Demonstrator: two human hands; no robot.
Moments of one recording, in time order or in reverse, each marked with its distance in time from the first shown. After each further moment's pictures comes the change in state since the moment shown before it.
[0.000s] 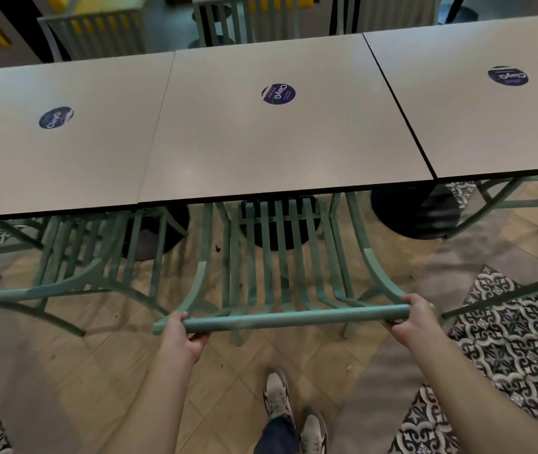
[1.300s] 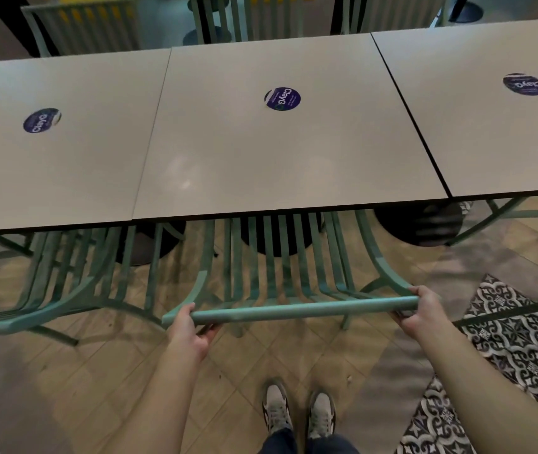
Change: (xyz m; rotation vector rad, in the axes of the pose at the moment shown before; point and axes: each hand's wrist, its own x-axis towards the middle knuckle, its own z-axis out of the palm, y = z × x) left_hand 0.037 0.031 0.057 0.014 -0.061 -0.008; right_hand 0.009 -0.038 0.063 0.010 -0.023 -0.046
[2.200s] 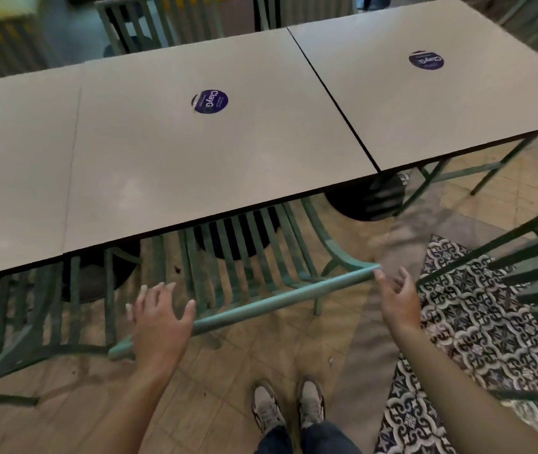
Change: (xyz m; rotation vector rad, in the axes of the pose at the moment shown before) left_hand -0.029 -0.013 0.024 1.685 -0.024 1.336; right_hand 0.008 0.014 -0.073 -0.706 0.102 -0.708
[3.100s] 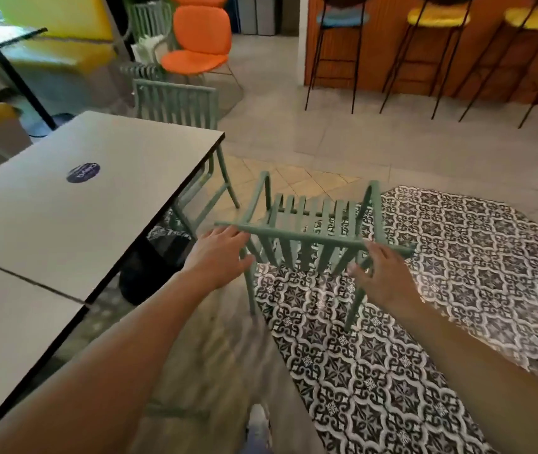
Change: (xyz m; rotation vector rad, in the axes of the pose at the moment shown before) left_hand -0.153 0.622 0.080 0.339 -0.271 1.627; right_hand 0.017 0.144 -0.437 -0.458 0.529 0.085
